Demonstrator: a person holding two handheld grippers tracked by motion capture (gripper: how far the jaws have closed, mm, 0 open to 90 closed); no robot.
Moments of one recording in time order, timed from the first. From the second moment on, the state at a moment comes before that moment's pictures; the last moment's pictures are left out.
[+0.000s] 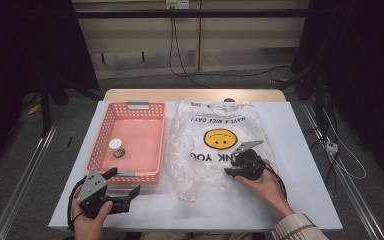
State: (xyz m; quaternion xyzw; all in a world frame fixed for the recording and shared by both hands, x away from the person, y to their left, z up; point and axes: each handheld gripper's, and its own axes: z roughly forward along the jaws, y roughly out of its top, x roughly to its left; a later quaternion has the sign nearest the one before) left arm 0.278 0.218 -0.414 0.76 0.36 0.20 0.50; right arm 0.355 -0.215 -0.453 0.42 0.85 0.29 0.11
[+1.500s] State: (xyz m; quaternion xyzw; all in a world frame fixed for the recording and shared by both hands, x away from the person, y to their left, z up) left arm 0.280 0.218 -0.414 0.76 0.35 0.20 0.51; right arm 0.357 -0.224 -0.379 0.39 0.79 0.45 0.15
